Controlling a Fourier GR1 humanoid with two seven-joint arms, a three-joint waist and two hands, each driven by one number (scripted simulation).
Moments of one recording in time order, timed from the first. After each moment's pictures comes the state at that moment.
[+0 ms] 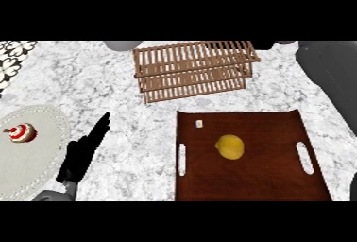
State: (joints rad) left arm -0.04 0.30 -0.22 -1.36 0.07 0.05 0.03; right arm -1.17 -0.55 0.42 -1.14 0.47 -0.14 0.87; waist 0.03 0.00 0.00
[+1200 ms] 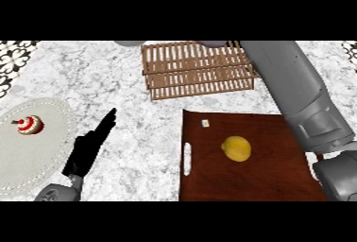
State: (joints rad) left arm -0.08 0.28 -0.22 -1.35 0.05 0.02 0.04; right arm -1.32 -0.18 -0.01 -0.47 0.21 -0.30 0.40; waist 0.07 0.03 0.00
